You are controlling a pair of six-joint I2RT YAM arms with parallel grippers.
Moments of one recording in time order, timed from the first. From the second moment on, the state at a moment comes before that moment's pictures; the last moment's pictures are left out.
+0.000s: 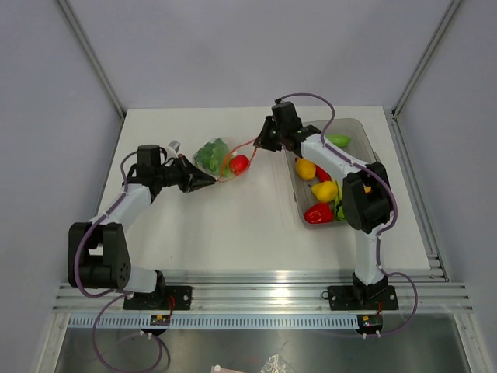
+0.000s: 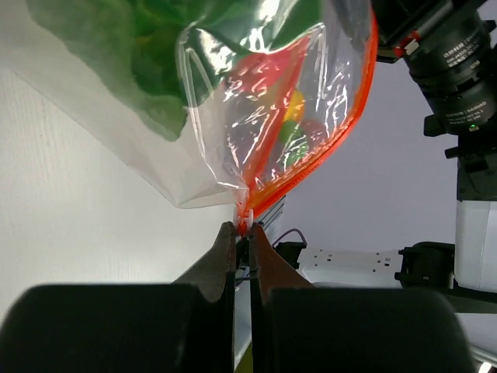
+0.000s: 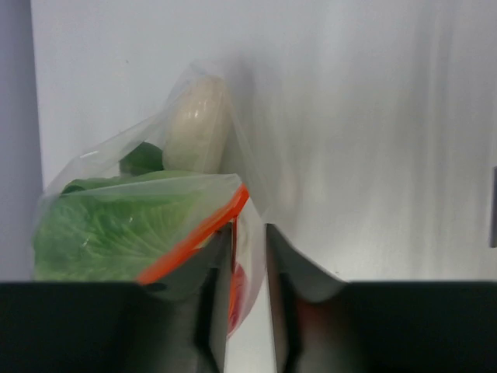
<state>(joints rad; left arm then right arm) -0.03 1.41 0.83 -0.13 0.90 -0.92 0.50 2.05 1.71 -0.31 -0.10 0.69</state>
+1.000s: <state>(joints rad) -0.06 1.22 0.67 -0.06 0.86 -0.96 0.87 1.60 1.05 0.01 0.03 1.27</state>
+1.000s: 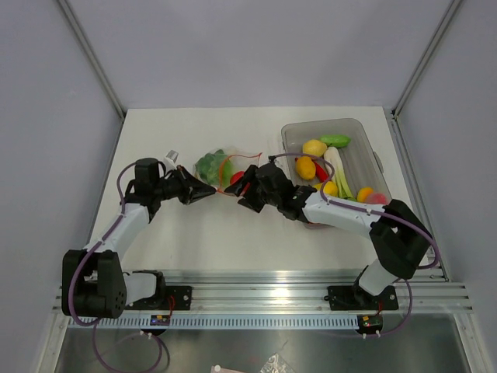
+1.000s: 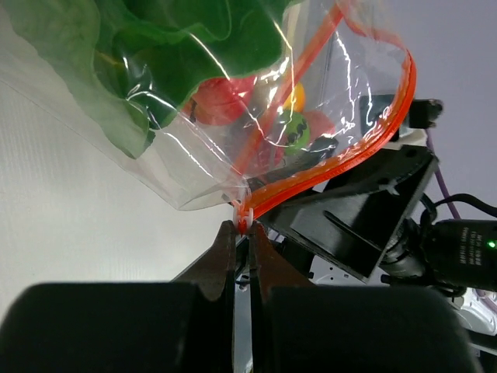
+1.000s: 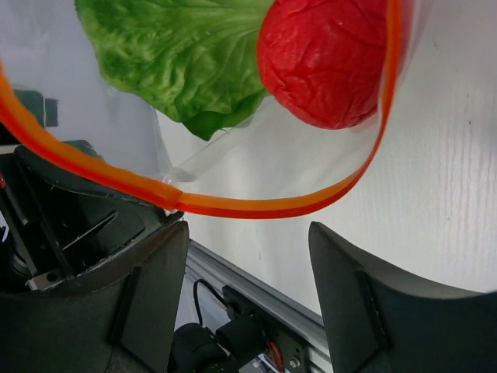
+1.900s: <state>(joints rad) -0.06 1.20 0.64 -0.06 0.84 -0.94 0.91 1.71 1.11 0.14 0.05 1.37</state>
